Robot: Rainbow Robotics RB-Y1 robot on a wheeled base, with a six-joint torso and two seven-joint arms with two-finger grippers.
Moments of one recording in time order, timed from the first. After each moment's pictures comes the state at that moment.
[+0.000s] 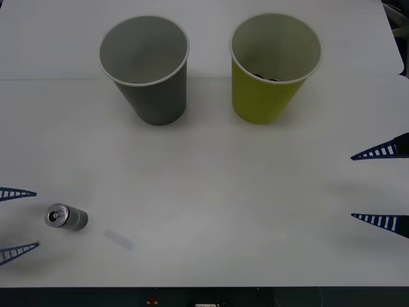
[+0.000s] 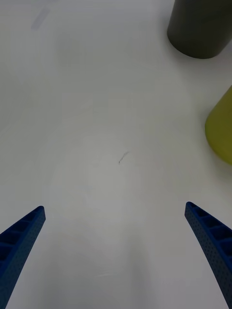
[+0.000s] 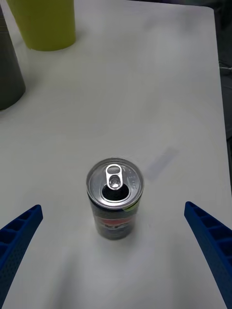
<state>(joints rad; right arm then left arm) 0.26 -1.13 -0.26 -2.01 1.31 -1.13 -0.09 -0.11 1.16 -0.49 -0.83 -0.44 -1.43 -0.89</state>
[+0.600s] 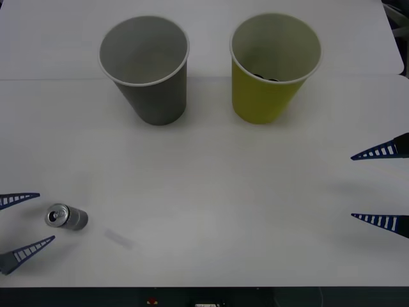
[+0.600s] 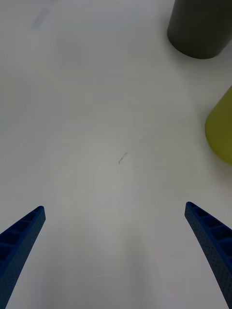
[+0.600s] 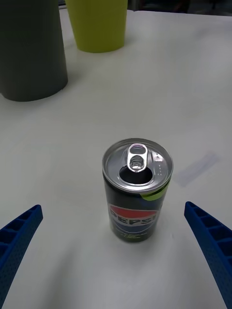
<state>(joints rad) 0.26 -1.13 -0.26 -2.01 1.31 -1.13 -0.09 -0.17 1.04 -0.73 -0.62 -0.10 -1.43 -1.06</state>
